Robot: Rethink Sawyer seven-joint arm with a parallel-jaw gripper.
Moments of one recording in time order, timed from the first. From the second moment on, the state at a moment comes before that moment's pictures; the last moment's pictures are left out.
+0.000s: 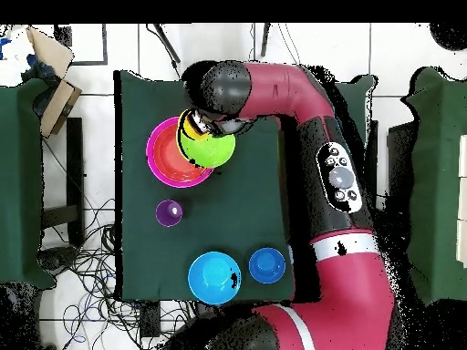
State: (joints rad) arm -0.40 -0.55 0.49 1.16 -0.29 1.10 1.17
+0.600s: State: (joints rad) arm -0.36 -0.54 0.46 1.16 -0.28 1.07 1.22
